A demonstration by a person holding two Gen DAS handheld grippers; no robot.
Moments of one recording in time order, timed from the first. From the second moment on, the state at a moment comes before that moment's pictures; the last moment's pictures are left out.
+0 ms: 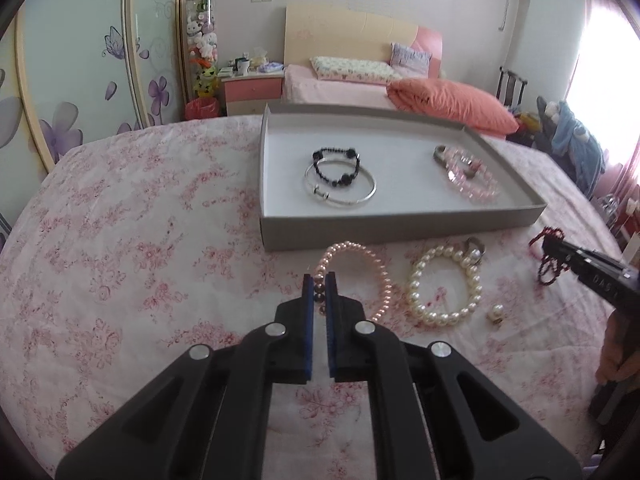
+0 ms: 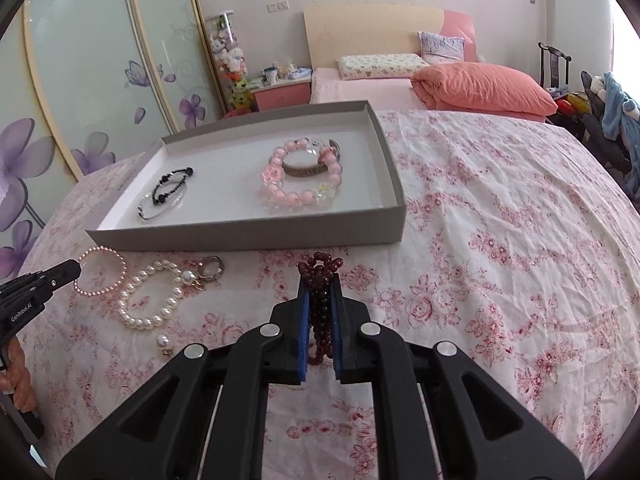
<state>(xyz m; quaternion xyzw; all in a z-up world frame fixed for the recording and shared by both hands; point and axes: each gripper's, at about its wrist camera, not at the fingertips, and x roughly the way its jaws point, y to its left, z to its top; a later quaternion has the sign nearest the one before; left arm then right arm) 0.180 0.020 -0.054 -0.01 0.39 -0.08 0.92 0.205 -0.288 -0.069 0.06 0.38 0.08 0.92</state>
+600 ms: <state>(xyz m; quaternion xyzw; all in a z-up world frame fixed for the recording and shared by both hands) 0.151 0.007 -0.011 0.00 0.30 -0.03 0.95 0.184 -0.281 -0.022 0.07 0.29 0.10 0.95</state>
